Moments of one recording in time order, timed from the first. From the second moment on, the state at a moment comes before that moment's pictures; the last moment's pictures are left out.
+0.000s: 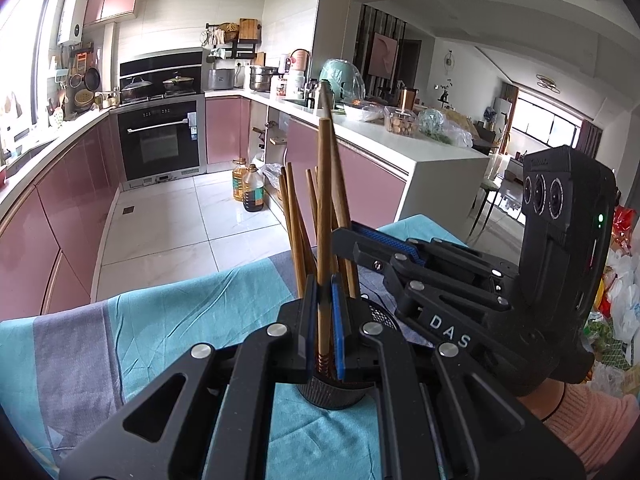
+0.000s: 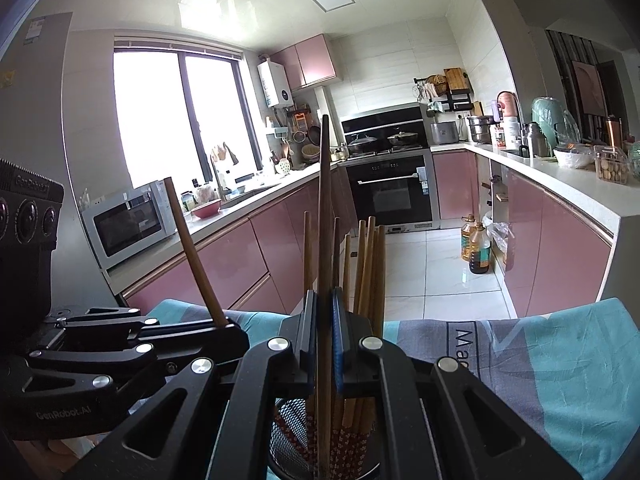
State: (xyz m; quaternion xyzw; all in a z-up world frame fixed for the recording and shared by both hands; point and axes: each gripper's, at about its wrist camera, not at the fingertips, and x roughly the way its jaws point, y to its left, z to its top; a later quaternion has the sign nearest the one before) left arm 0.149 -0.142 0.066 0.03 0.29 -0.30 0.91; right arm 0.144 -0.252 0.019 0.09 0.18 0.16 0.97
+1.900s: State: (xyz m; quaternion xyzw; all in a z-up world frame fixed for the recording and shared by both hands) left arm 0.148 -0.067 0.001 -0.02 0.28 -0.20 0.94; right arm 0.094 -0.245 -0.012 0.05 0.22 0.16 0.96
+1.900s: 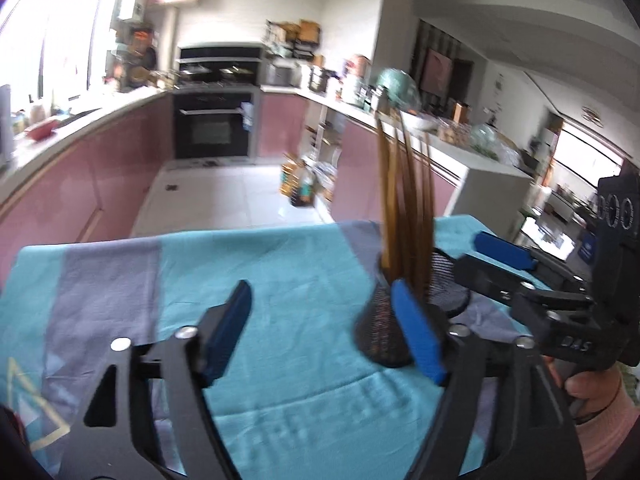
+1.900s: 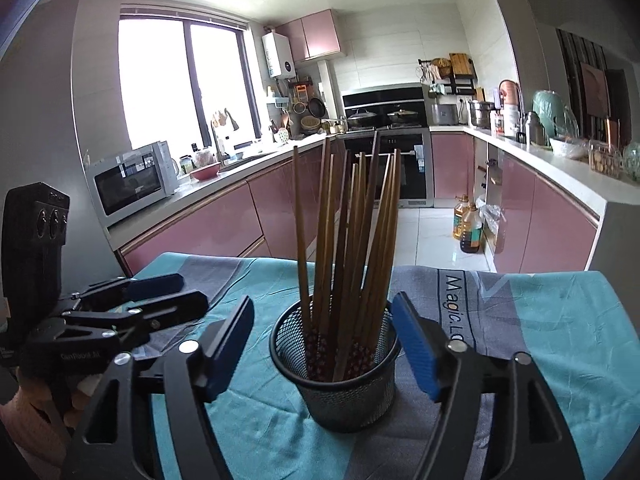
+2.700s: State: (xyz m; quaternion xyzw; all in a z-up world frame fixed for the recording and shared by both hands) left arm 0.044 0.002 0.020 -0.03 0.17 -0.09 0.98; right arm 0.030 -0.209 -0.010 0.01 0.16 0.11 0.98
